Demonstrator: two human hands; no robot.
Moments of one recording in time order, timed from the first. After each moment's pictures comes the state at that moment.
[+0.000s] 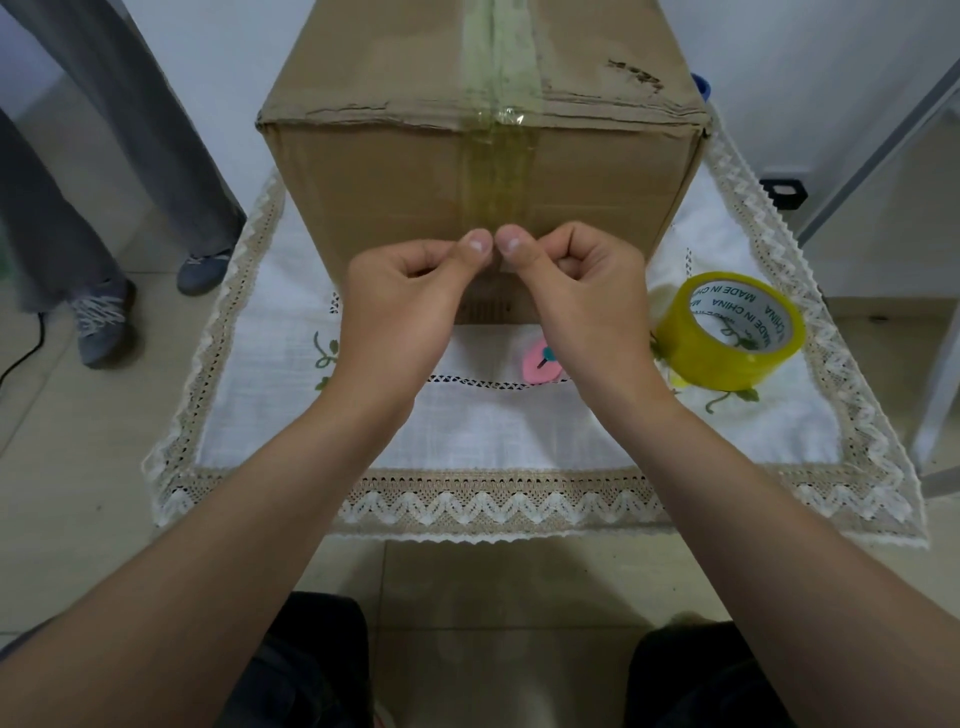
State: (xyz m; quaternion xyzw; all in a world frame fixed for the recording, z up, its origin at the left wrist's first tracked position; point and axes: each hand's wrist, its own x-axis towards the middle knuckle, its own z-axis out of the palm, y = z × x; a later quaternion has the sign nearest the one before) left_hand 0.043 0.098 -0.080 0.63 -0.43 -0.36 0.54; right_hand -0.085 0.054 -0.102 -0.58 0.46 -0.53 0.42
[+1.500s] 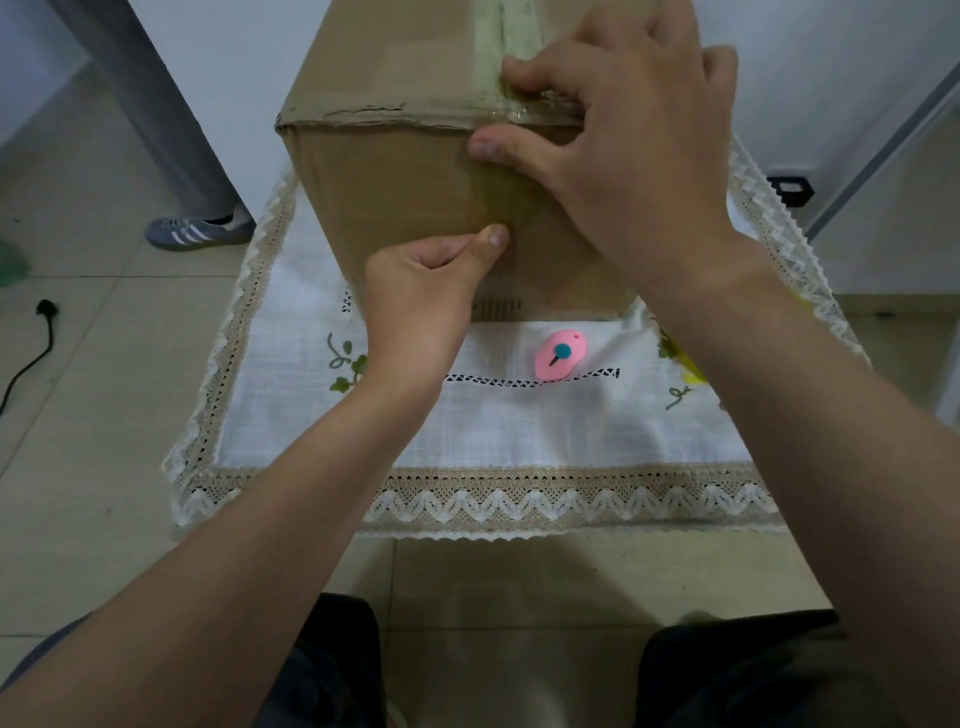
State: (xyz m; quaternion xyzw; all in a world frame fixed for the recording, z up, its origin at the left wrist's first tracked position) left_hand 0.047 0.077 -0.100 0.63 -0.37 -0.36 0.58; right_hand -0.085 0.010 -0.027 -0.79 0.51 -0.34 -0.10
